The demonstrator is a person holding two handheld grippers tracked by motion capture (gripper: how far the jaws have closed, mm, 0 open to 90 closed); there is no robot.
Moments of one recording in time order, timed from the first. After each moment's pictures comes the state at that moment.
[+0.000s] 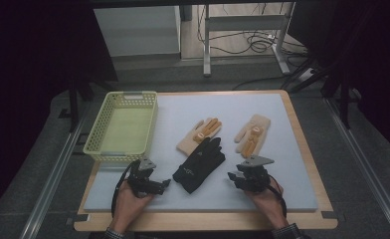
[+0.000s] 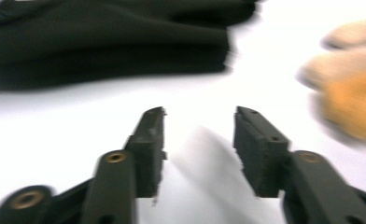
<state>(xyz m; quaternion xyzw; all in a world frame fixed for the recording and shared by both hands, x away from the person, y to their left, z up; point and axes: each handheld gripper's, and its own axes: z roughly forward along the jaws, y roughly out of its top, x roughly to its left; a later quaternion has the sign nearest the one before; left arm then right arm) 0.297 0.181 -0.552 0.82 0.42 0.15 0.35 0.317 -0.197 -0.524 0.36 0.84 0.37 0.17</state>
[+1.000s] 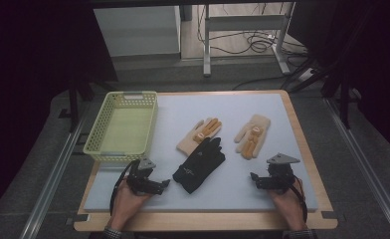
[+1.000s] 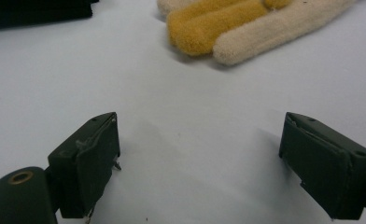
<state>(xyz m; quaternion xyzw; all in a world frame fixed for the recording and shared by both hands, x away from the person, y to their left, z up) 0.298 0.184 -0.549 0.83 0.41 0.13 0.35 0.329 -0.264 -0.532 0.42 0.82 0.34 0.21</state>
